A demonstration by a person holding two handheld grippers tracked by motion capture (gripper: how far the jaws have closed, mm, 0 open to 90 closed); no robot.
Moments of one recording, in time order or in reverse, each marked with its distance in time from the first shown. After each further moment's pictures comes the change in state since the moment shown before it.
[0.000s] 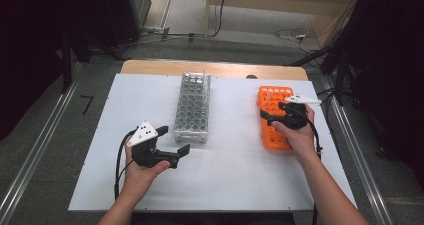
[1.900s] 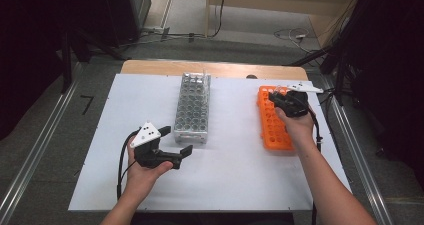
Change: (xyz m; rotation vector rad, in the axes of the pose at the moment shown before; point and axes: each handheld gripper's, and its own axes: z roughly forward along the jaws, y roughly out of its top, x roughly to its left) left arm -0.008 0.001 0.004 -0.005 -0.005 0.010; right arm -0.002 0.031 -0.002 -0.073 -0.078 -0.006
